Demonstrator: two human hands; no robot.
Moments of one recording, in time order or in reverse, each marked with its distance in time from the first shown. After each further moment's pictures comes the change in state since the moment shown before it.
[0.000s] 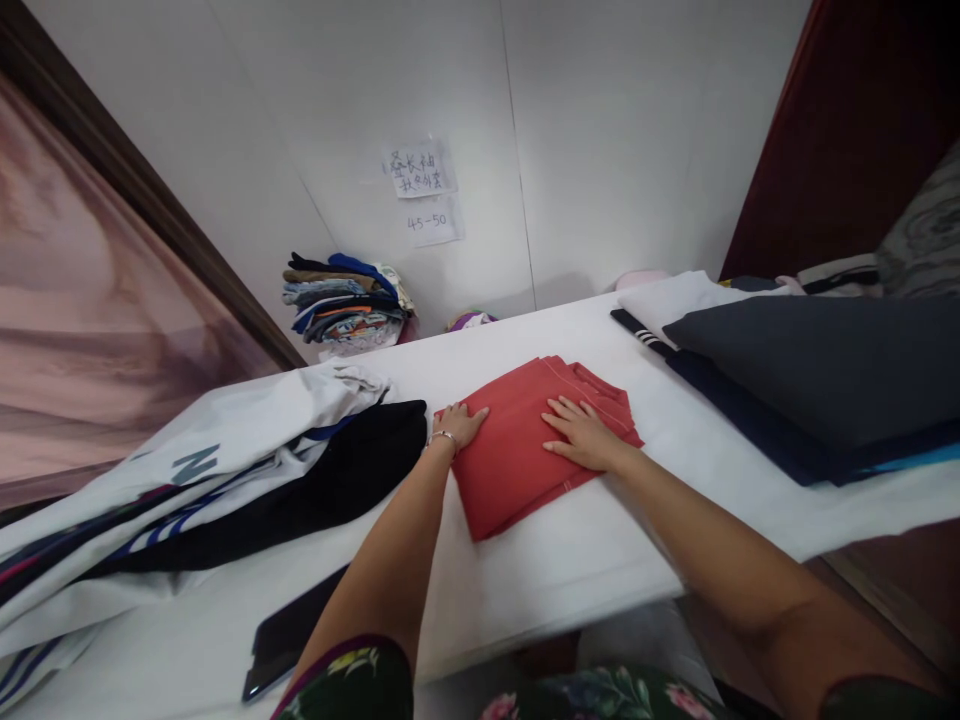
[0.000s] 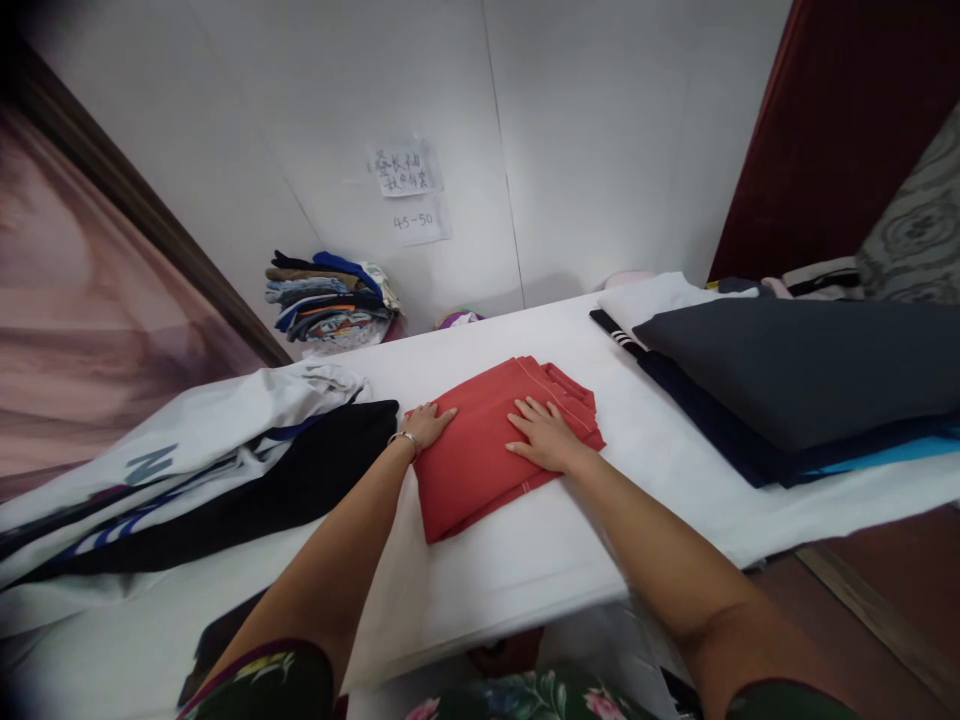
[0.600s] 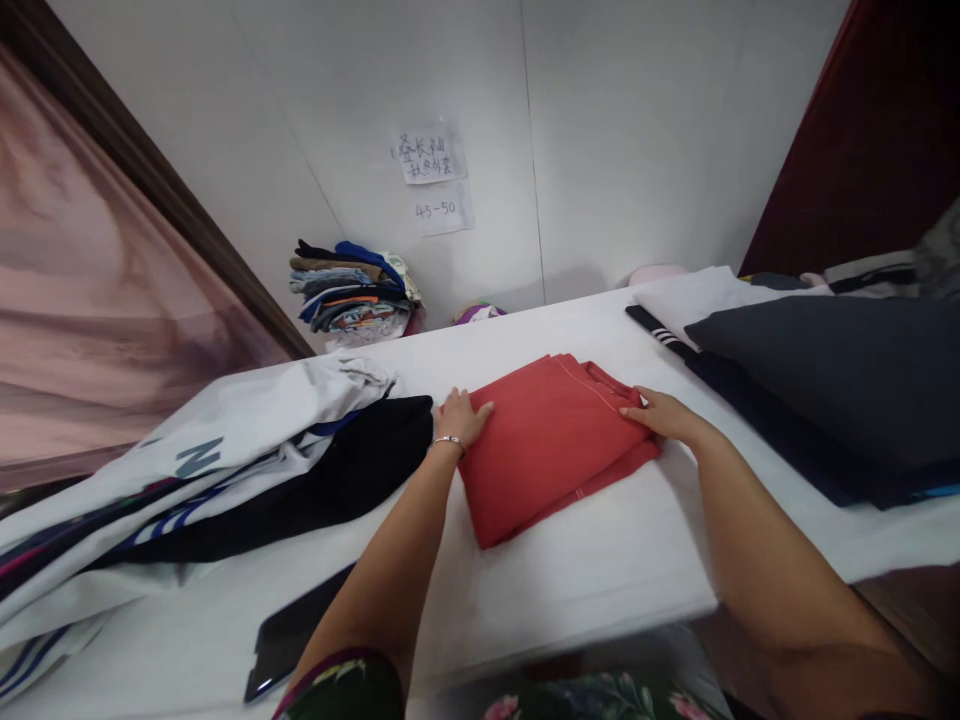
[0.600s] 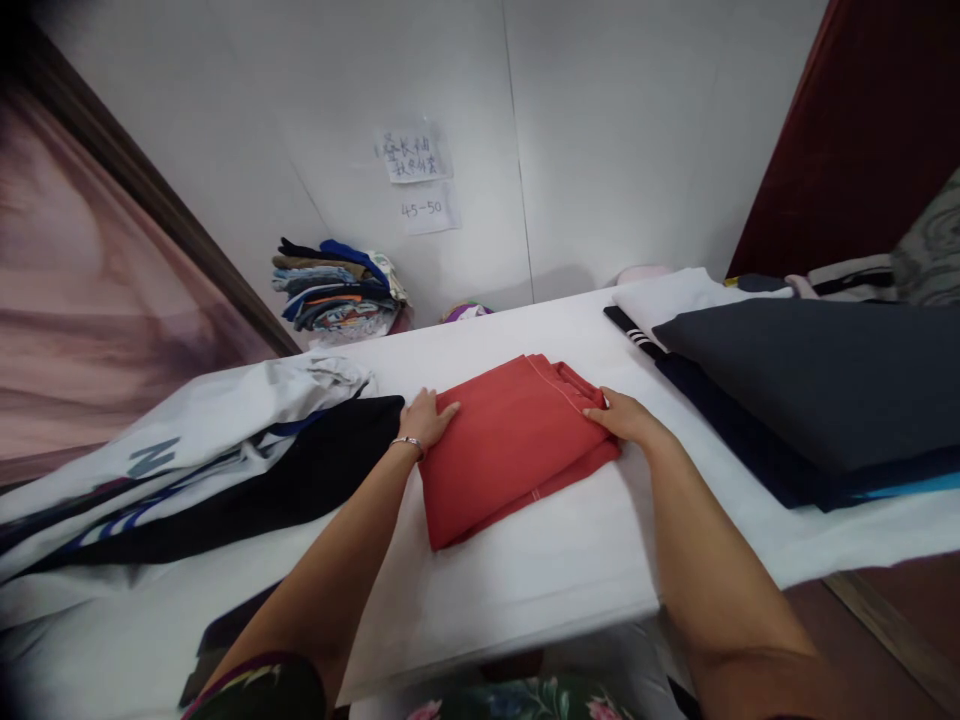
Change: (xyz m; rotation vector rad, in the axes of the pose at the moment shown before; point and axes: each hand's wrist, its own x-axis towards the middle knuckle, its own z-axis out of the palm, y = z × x) left_hand 0.001 -0.005 -0.001 -0.141 0.164 -0.063; right_hand -0.018 0.092 -0.039 0.453 0.077 0.597
